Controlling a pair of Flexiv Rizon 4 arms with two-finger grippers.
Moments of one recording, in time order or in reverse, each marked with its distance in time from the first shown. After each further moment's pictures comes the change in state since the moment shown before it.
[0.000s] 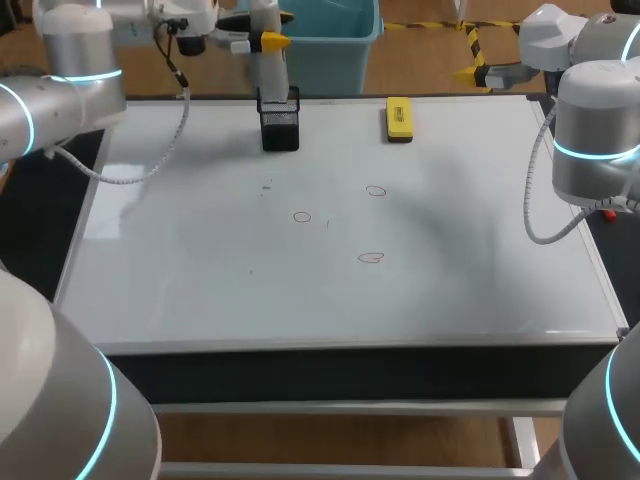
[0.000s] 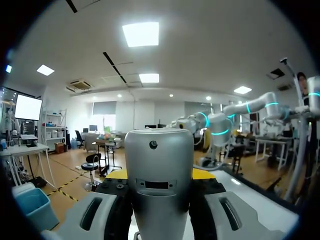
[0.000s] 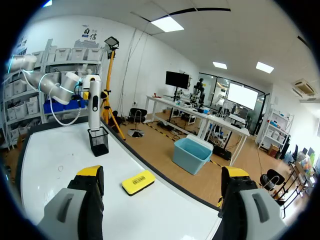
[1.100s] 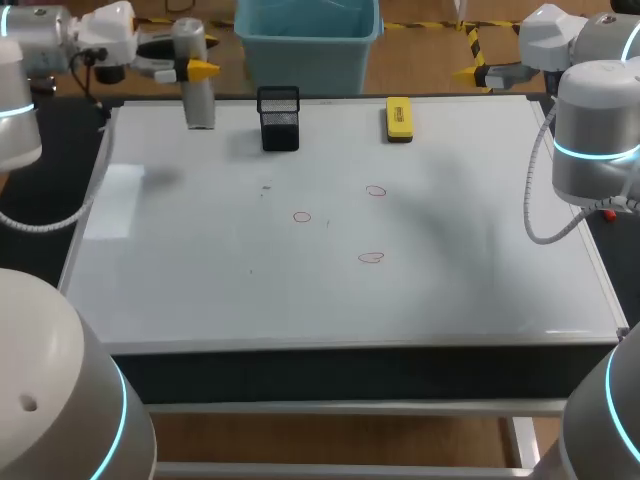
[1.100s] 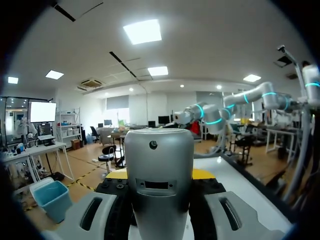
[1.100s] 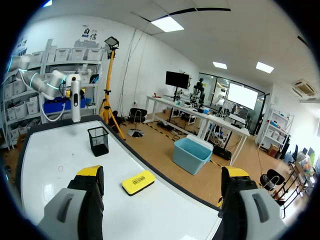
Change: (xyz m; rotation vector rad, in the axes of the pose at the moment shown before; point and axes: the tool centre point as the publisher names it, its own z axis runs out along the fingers) left arm 0.070 0.005 -0.118 -0.084 -0.157 0.042; right arm 0.000 0.000 0.000 0.000 0.000 0.000
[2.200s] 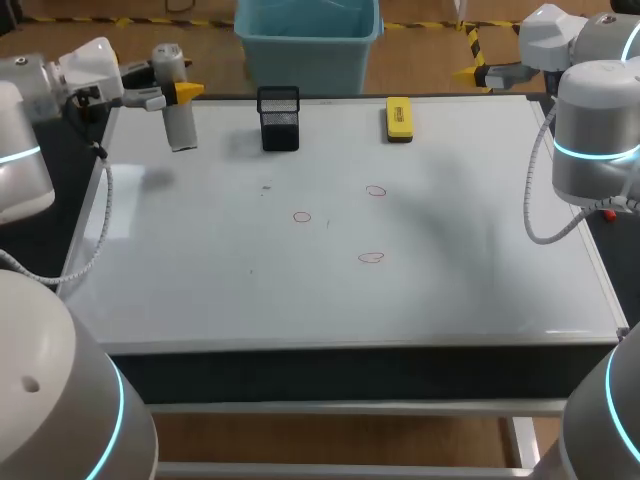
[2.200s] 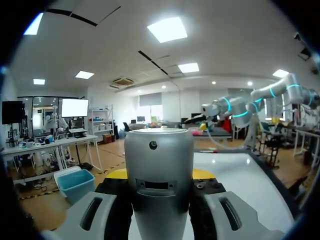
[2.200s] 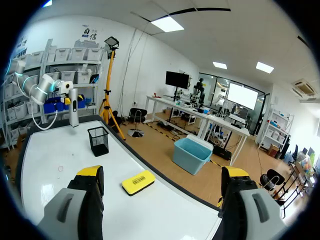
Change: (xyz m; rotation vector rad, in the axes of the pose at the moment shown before) left arm -0.006 0.037 -0.037 -0.025 -0.298 -0.013; right arm 0.000 0.000 0.000 0.000 0.000 0.000
